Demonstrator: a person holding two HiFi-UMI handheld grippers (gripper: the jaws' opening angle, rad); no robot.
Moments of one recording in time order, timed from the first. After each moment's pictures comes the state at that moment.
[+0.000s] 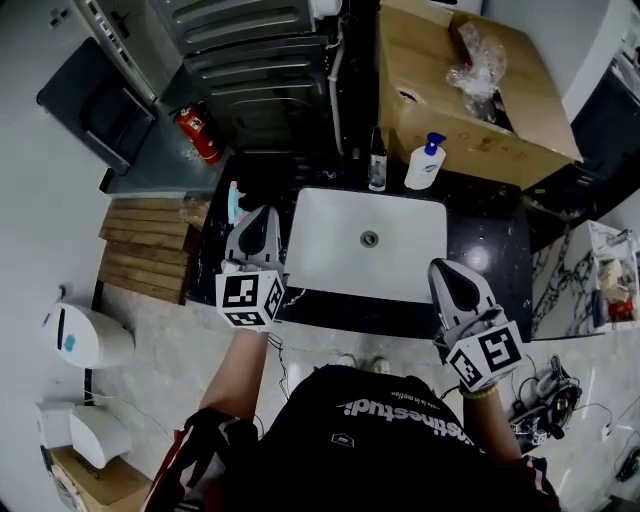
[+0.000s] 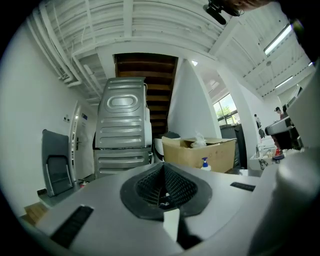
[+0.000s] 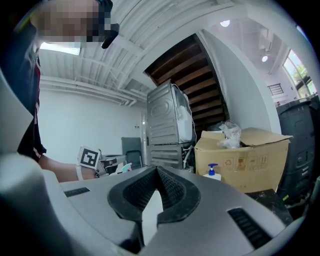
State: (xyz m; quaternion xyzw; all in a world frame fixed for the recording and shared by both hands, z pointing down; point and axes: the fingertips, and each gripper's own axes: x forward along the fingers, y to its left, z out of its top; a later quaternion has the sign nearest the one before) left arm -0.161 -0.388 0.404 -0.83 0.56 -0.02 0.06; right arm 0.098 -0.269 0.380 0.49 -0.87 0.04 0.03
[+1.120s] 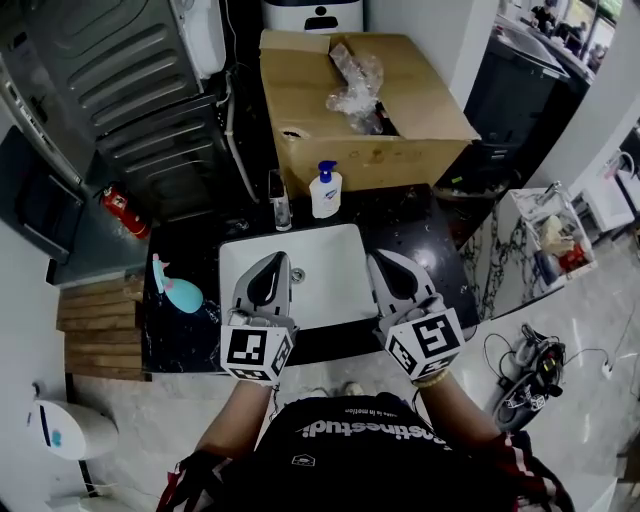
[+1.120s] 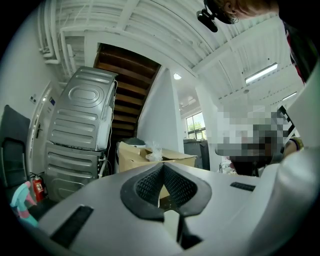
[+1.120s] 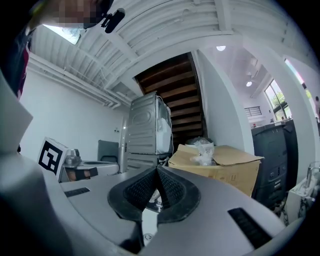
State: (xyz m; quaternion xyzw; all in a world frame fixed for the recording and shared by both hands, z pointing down) left arm 0.038 -0.335 0.369 -0.92 0.40 0.03 0.04; right arm 0.171 -0.282 0.349 0.60 -0.80 -0.01 0.00
